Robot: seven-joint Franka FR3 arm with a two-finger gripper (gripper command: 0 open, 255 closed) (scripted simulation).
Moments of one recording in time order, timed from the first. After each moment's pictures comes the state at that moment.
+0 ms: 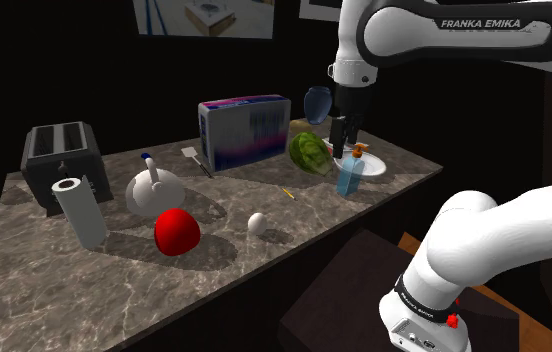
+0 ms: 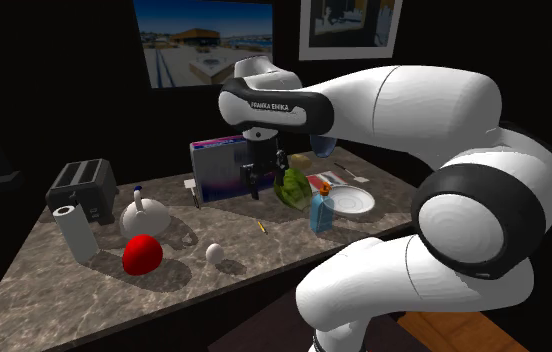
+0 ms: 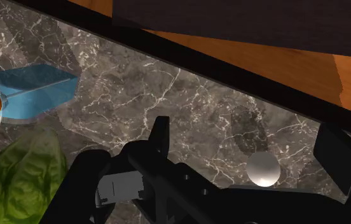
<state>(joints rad) 0.00 -0.75 0.02 -2.40 -0.05 1.56 -0.09</state>
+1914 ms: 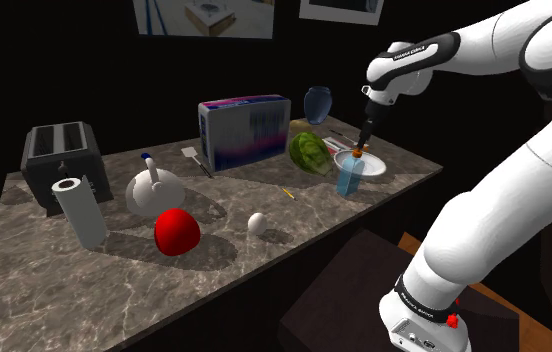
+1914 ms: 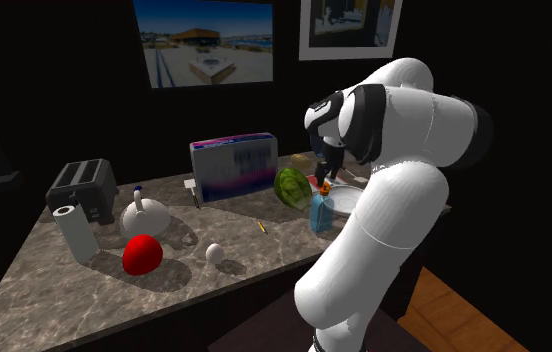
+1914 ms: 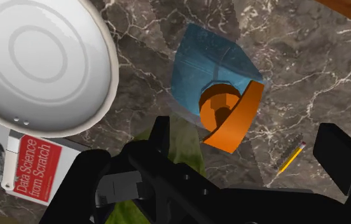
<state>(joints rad) -0.05 -0.27 -0.68 -2.25 -0.08 2.08 -0.87</state>
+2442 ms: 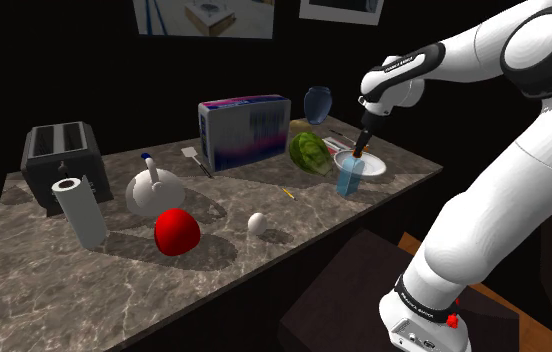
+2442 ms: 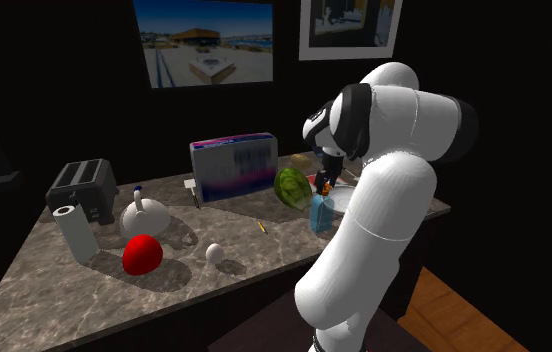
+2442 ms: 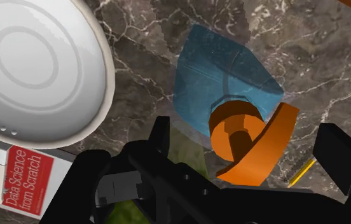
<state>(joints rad) -0.04 -0.20 -0.71 -2.30 -0.03 2.18 -0.91</state>
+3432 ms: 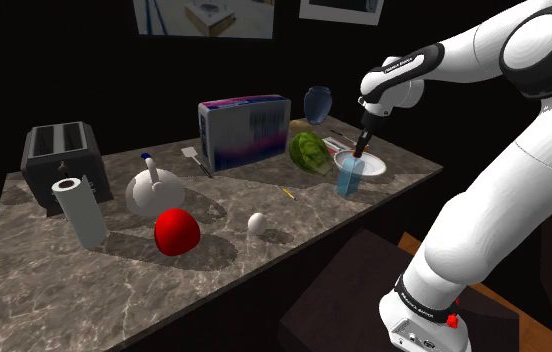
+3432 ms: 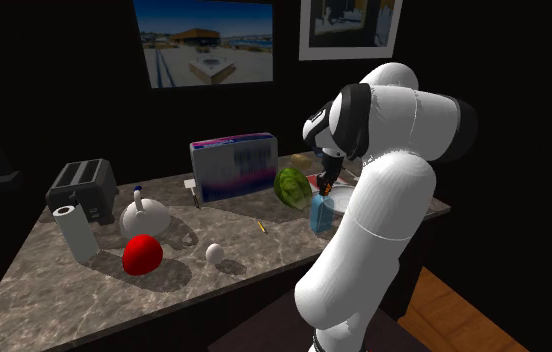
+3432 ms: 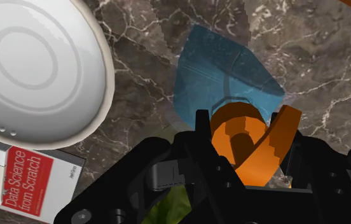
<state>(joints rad) -0.04 -0.19 -0.71 -2.30 -0.03 2.19 -0.91</state>
